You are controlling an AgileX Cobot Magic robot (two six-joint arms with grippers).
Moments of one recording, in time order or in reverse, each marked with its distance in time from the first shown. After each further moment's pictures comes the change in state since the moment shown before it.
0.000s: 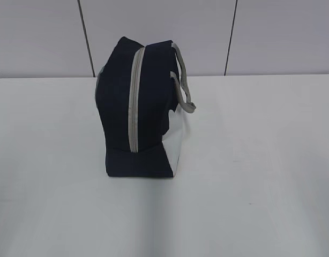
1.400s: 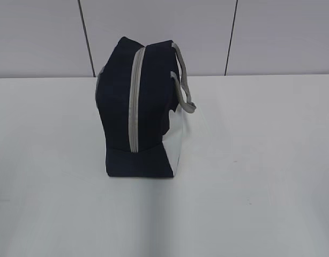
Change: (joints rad) left arm 0.000 0.000 0.000 0.000 0.000 0.000; right arm -0.073 -0.340 0.128 -0.060 -0.039 0.075
